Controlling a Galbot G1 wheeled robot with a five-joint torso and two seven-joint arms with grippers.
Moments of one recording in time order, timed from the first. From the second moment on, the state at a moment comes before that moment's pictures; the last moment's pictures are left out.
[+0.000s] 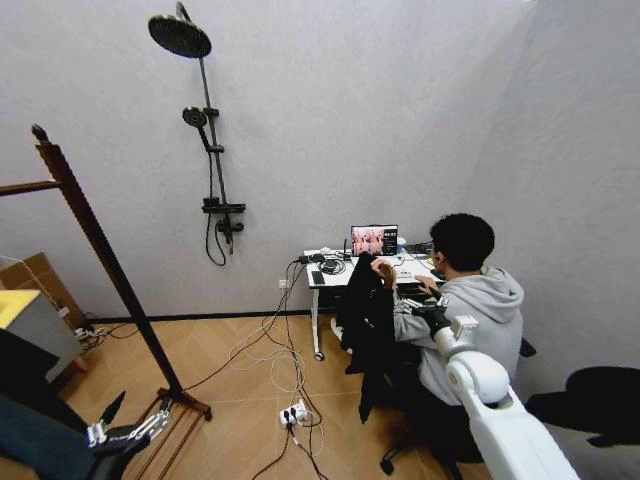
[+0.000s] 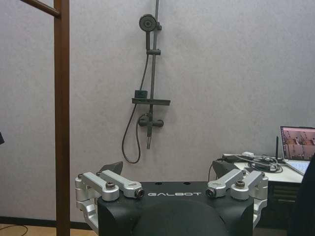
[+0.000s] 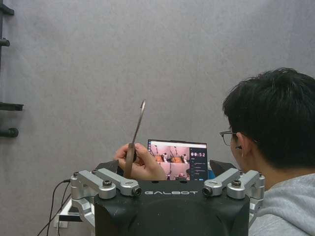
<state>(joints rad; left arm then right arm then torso) 1.83 -1.30 -0.87 -2.29 -0.49 -0.05 0.04 -0.89 1.03 0.61 1.77 0.44 -0.29 0.07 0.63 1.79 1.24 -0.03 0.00</state>
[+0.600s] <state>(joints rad) 1.83 -1.30 -0.87 -2.29 -0.49 -0.05 0.04 -0.65 0.97 0.50 1.44 0.46 -0.18 -0.18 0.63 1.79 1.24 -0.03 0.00</state>
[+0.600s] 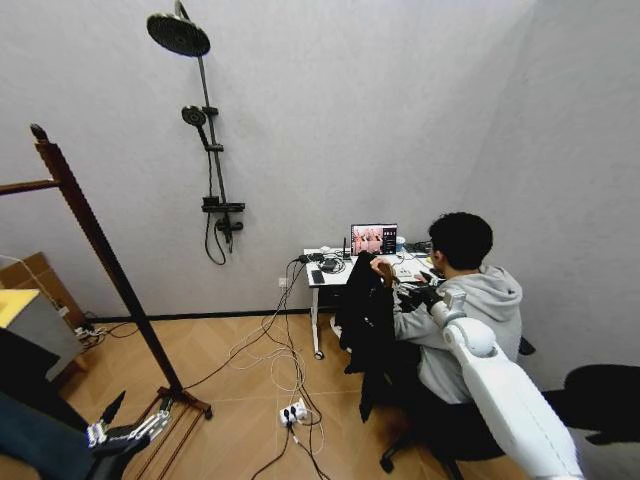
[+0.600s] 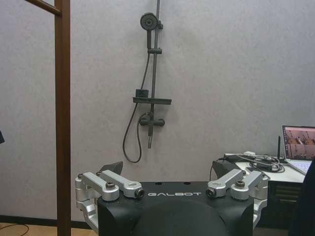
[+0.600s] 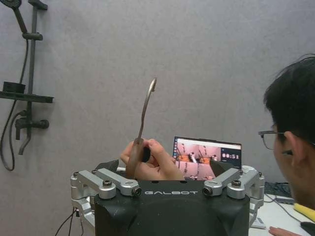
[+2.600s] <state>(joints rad) 1.83 -1.30 -0.87 -2.29 -0.49 -0.05 0.04 -0.66 0.97 0.42 1.77 0.59 -0.28 -0.18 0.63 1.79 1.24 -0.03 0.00</state>
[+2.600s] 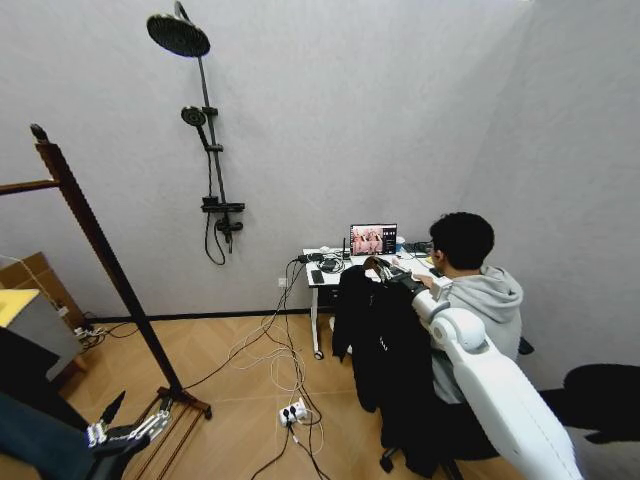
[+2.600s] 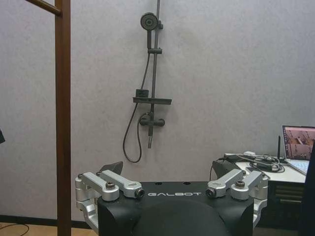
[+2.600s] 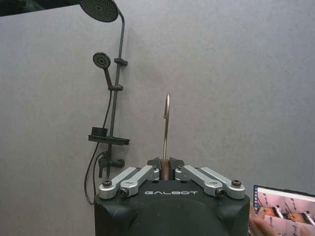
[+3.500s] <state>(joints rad) 1.83 -1.30 -0.87 -2.29 -0.49 -0.05 0.04 -0.68 0.96 0.42 1.80 0.60 -0.35 -0.16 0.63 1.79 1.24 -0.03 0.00</state>
